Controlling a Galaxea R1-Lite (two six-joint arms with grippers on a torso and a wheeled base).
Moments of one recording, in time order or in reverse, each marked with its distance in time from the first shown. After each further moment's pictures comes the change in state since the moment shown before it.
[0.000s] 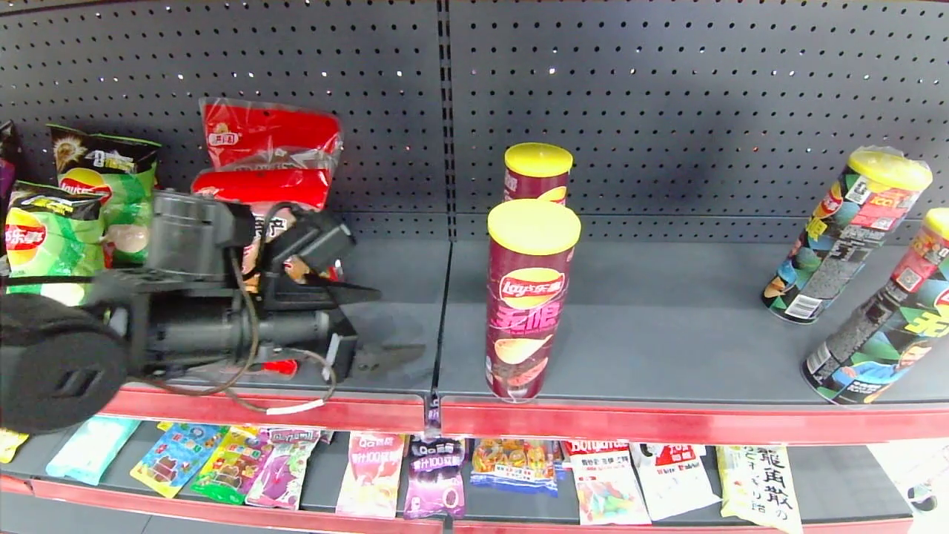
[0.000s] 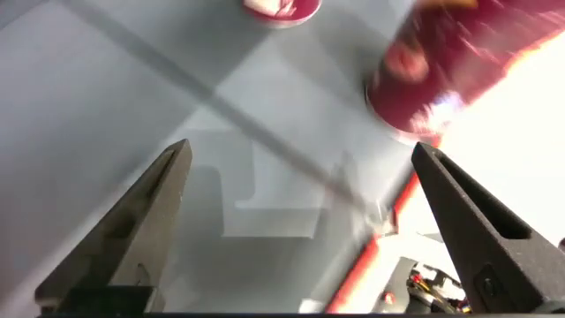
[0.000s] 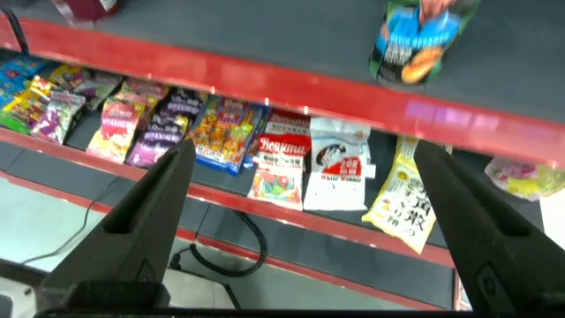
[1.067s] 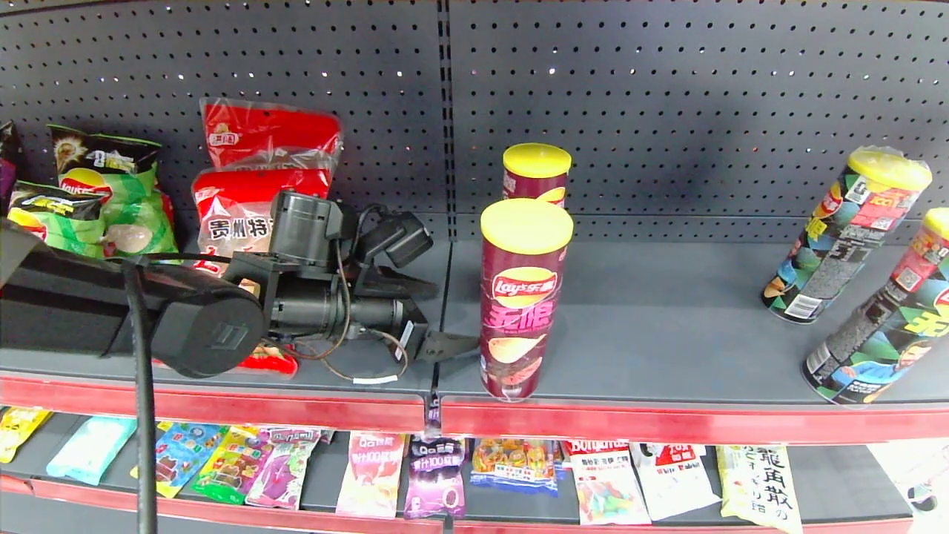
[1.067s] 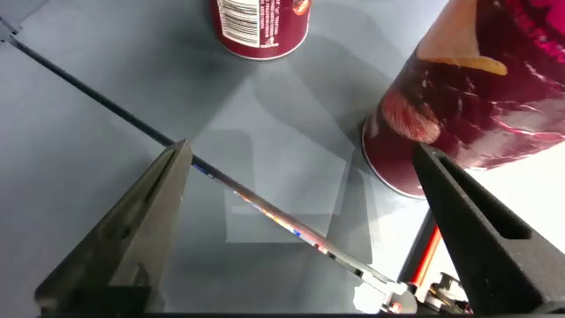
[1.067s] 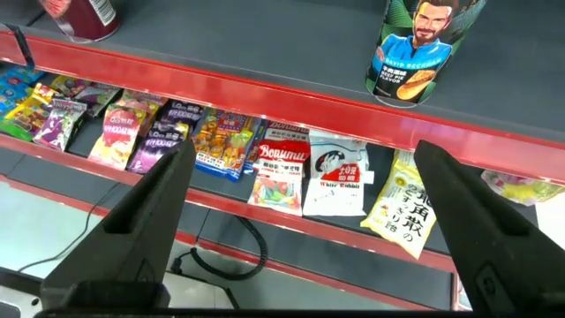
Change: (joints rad) left arm -0.097 0.269 -0.237 -0.003 -0.016 0.043; right arm -0.003 0.109 -0.084 -0.055 0.000 0.001
